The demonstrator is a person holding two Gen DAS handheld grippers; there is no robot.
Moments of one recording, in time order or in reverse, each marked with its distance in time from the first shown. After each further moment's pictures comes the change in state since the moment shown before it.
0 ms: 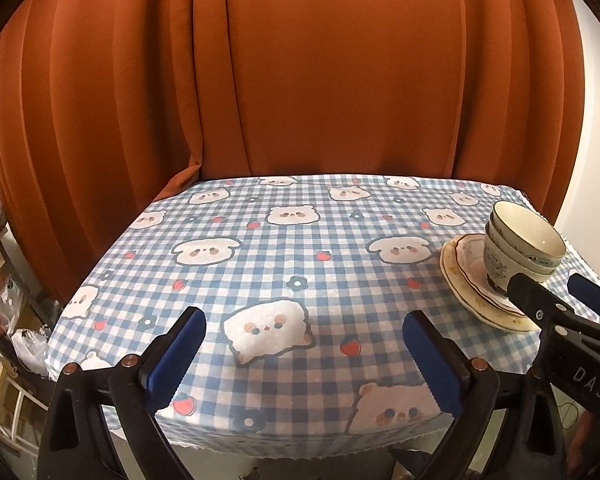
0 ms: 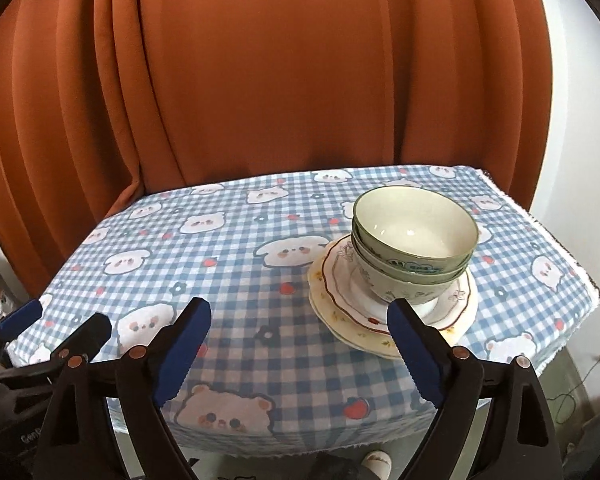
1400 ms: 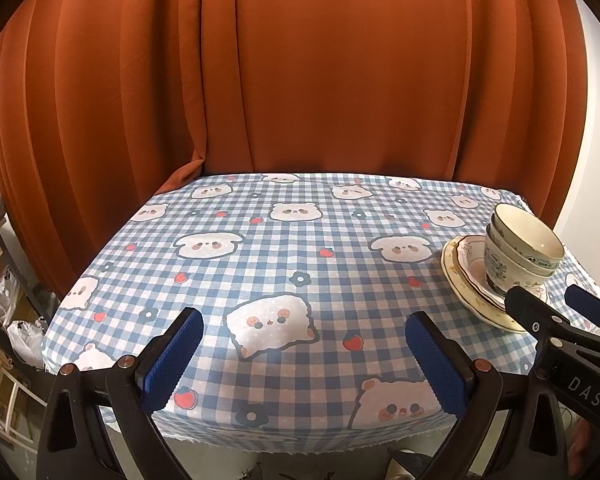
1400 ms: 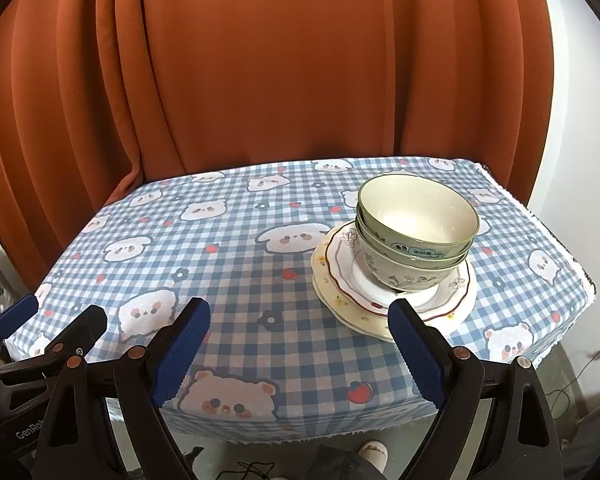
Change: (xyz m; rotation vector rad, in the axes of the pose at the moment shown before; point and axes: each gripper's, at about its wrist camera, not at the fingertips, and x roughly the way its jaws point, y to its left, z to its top) left arm 0.000 0.005 -0.006 -0.028 0.006 -0.007; right arm -0.001 0.007 -0.005 -0.009 0.043 -0.009
